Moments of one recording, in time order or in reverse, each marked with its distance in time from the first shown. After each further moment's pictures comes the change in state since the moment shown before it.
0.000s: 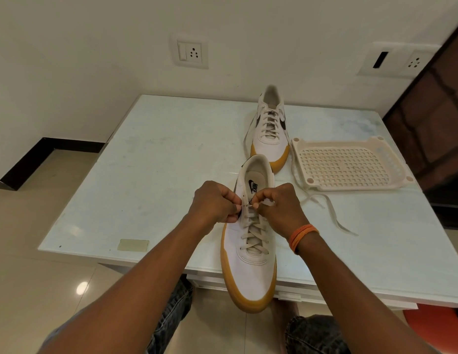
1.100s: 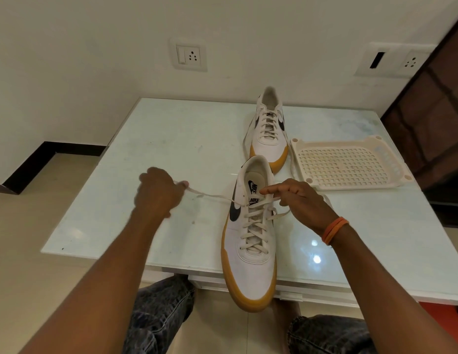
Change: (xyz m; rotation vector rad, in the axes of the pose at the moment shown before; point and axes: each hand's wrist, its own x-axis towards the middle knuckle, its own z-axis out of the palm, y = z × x) left_hand 0.017 -0.015 -0.084 0.426 0.464 -0.112; right_hand -0.006 0.008 -0.052 0.015 -0.149 -0.100
